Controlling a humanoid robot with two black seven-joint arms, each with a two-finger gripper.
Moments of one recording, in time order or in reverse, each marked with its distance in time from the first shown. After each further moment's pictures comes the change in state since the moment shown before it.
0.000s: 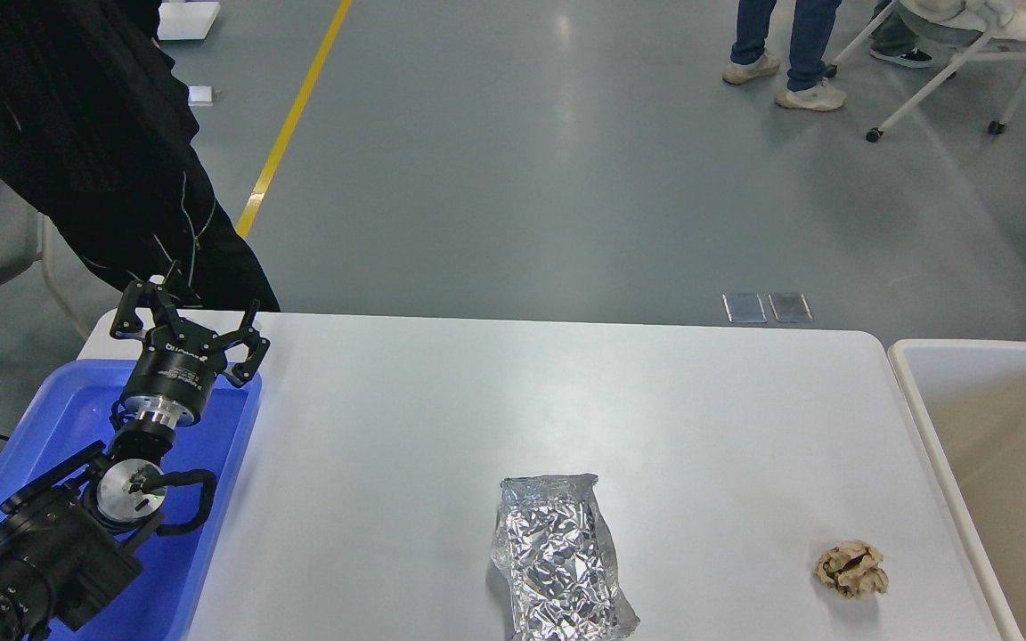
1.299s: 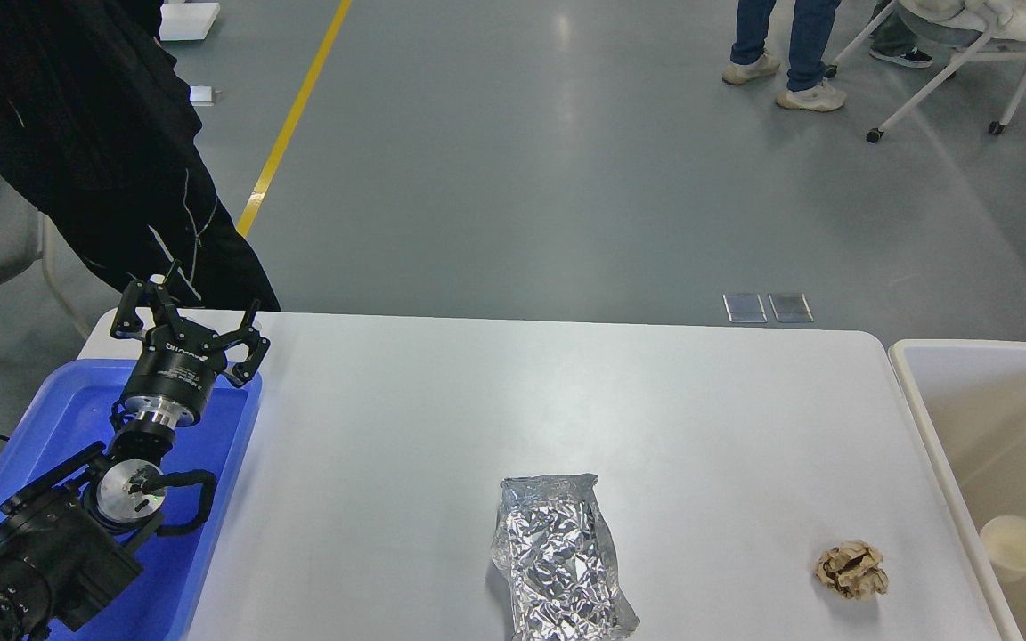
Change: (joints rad) left arm 0.000 0.000 0.000 0.000 0.000 0.000 0.000; right arm -0.198 0.206 0.008 0.008 0.052 -0.181 -0.058
